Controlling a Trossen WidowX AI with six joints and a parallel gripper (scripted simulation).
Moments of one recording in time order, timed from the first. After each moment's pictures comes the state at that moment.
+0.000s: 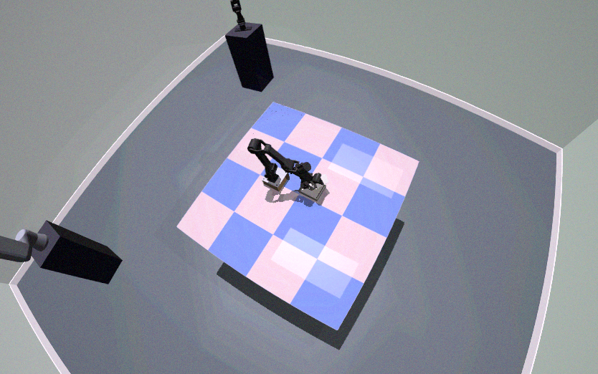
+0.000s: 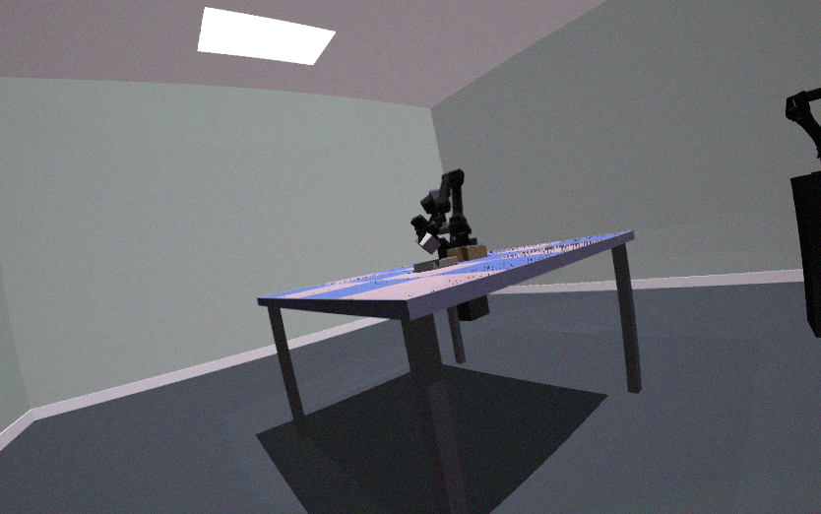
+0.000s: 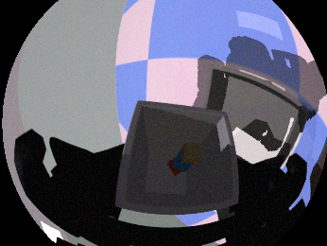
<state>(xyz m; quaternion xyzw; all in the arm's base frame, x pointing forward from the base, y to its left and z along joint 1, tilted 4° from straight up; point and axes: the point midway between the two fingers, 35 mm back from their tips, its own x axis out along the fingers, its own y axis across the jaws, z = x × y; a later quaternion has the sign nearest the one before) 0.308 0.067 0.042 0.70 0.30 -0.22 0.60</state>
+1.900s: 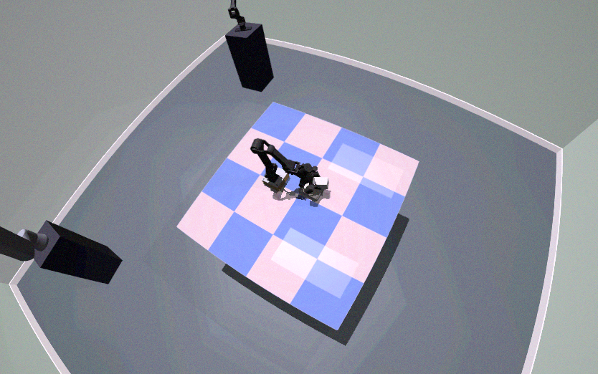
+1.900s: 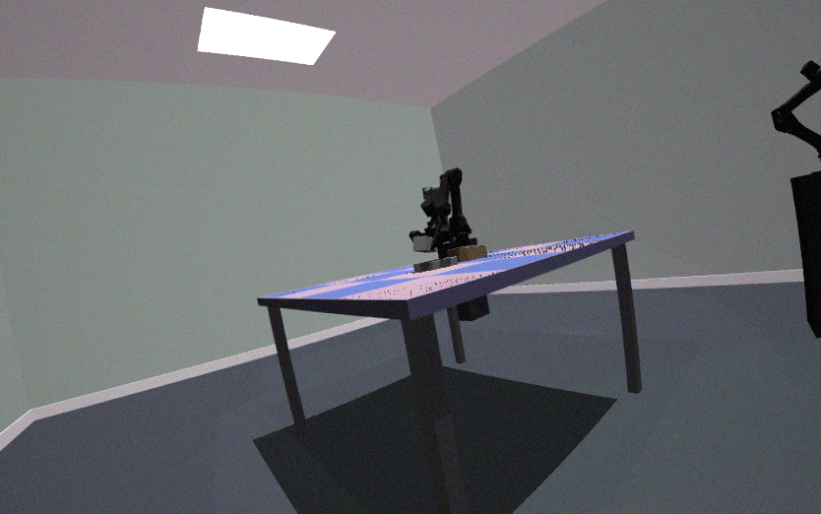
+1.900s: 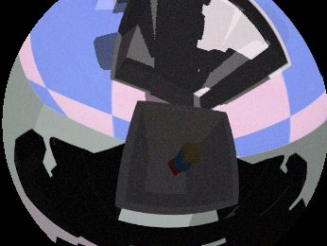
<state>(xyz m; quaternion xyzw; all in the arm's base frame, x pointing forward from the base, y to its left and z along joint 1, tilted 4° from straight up) 0.311 0.069 0.029 0.92 0.13 -0.36 0.09</state>
